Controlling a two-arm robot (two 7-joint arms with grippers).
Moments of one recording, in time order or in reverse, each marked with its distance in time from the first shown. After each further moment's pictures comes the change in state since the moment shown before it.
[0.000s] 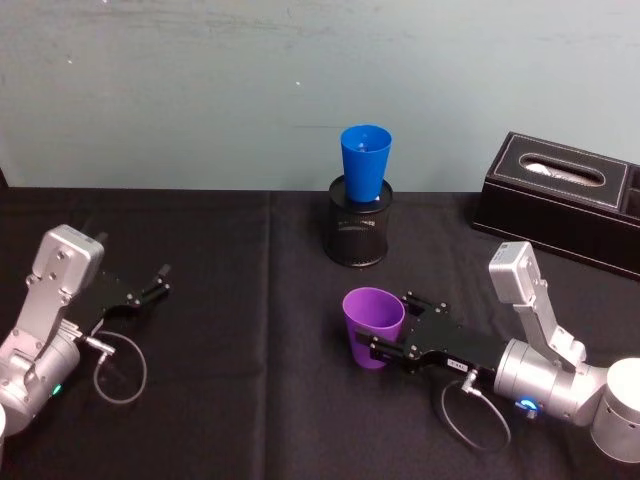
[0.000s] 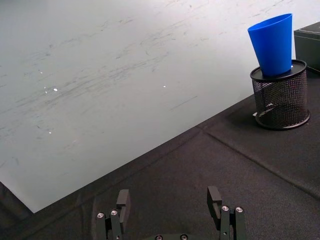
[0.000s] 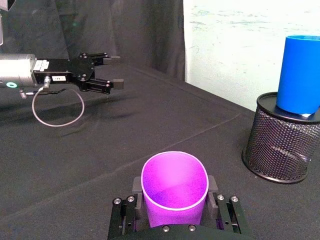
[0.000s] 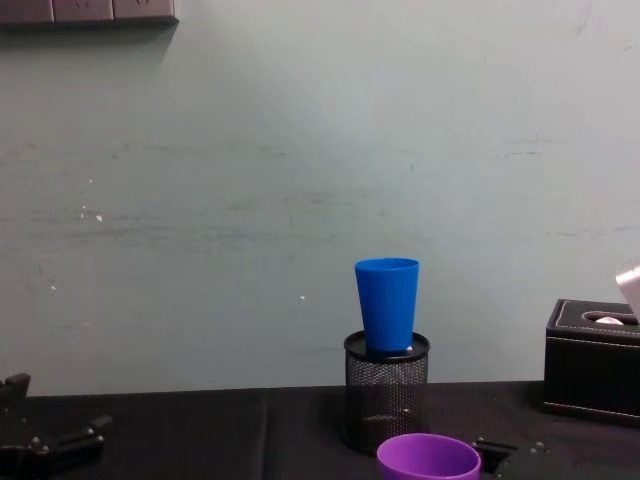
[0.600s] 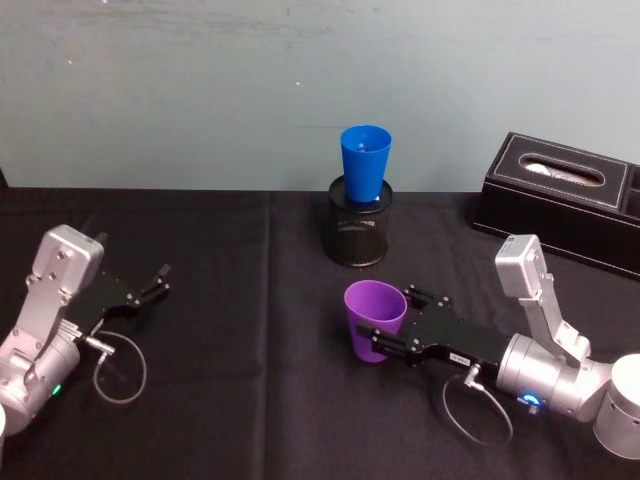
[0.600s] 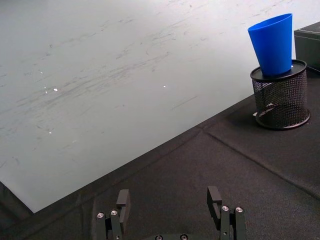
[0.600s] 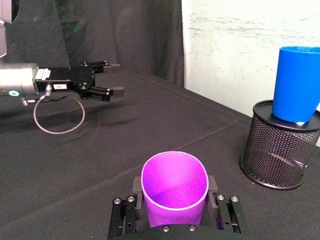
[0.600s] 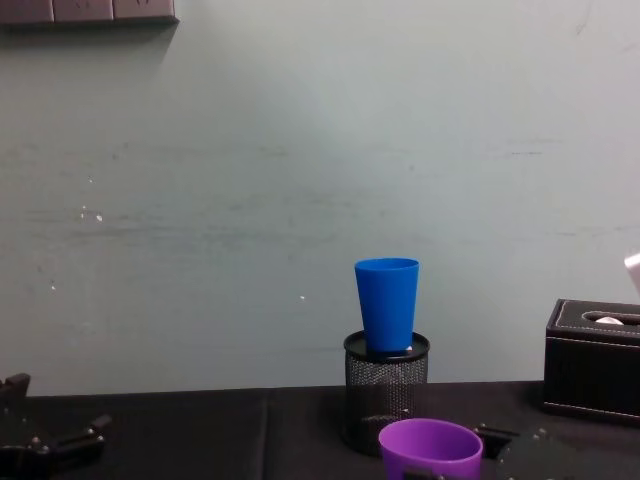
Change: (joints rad) left arm 0.000 0.000 0.000 0.000 0.000 0.000 0.000; right arm -0.003 0.012 0.002 -0.027 0.023 0.007 -0.004
